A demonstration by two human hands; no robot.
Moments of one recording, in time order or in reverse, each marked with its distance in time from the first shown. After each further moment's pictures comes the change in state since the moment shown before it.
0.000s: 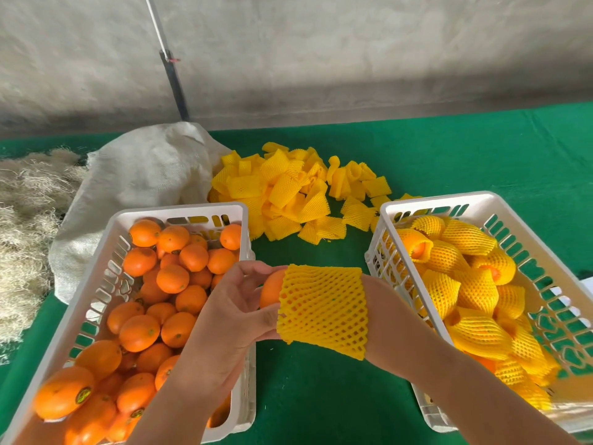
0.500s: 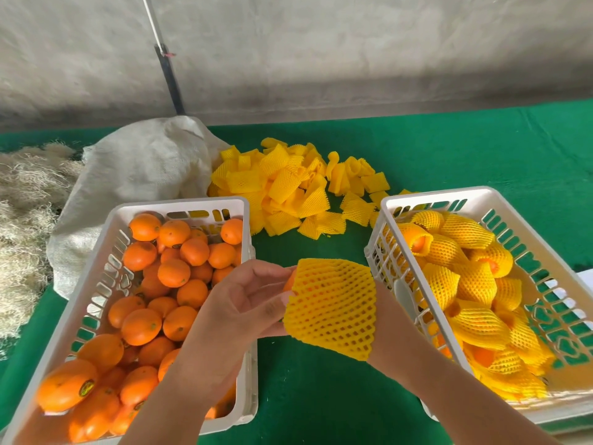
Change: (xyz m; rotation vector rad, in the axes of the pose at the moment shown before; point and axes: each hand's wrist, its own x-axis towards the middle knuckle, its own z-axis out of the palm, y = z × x) left_hand -0.012 0.008 -0.006 0.083 -0.096 0.021; right_hand -0.015 -0.029 0.008 0.334 0.130 0.135
